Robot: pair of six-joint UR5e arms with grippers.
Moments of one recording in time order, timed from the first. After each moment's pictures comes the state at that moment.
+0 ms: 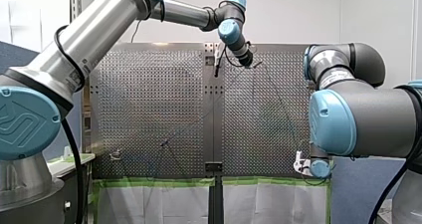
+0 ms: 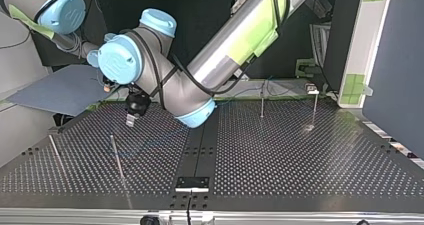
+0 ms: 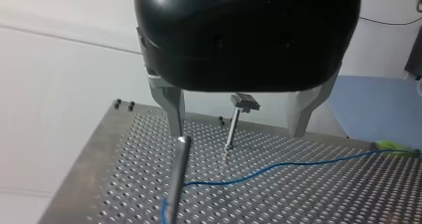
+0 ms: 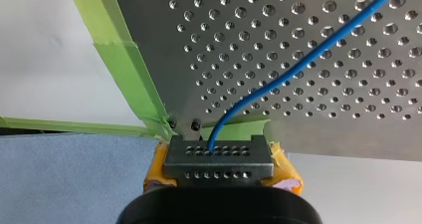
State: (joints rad) left arm -0.79 -2.20 -0.82 -3.47 -1.88 -1.62; right arm 1.61 -0.42 1.44 -0.75 1.60 1.67
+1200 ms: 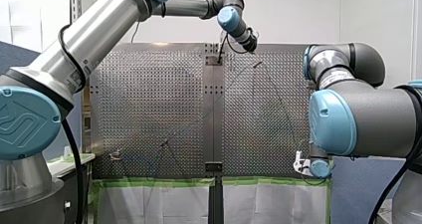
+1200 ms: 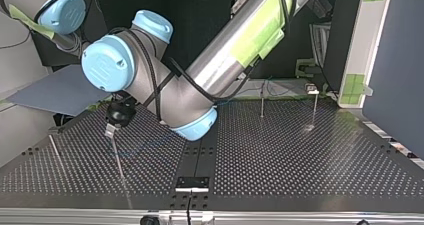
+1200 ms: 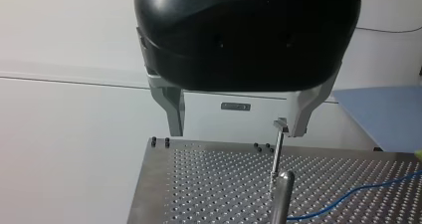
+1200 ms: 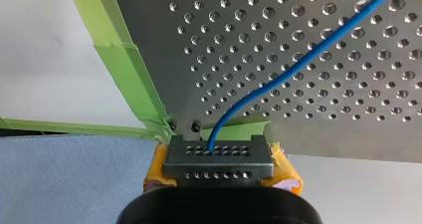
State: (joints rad) left arm -0.79 -2.20 -0.68 -3.53 -1.80 -1.54; right arm 1.61 -0.42 1.44 -0.75 1.60 1.67
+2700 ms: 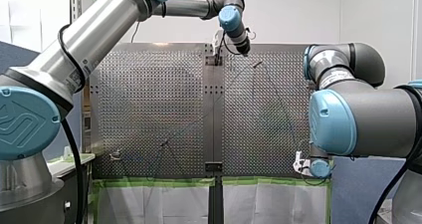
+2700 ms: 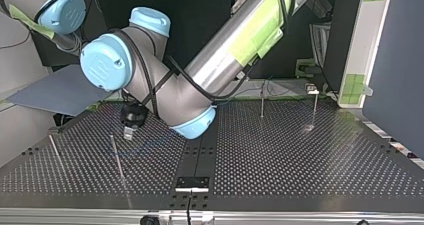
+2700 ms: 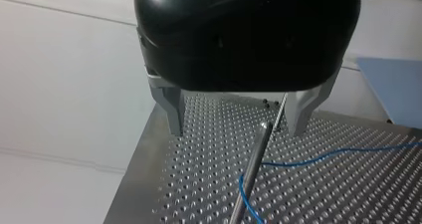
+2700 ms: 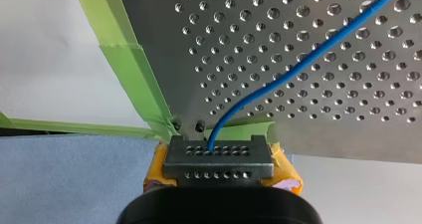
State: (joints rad) left arm -0.79 -2.20 -0.68 -3.58 -1.98 -1.70; right arm 1.61 -0.42 1.44 -0.74 1.60 1.67
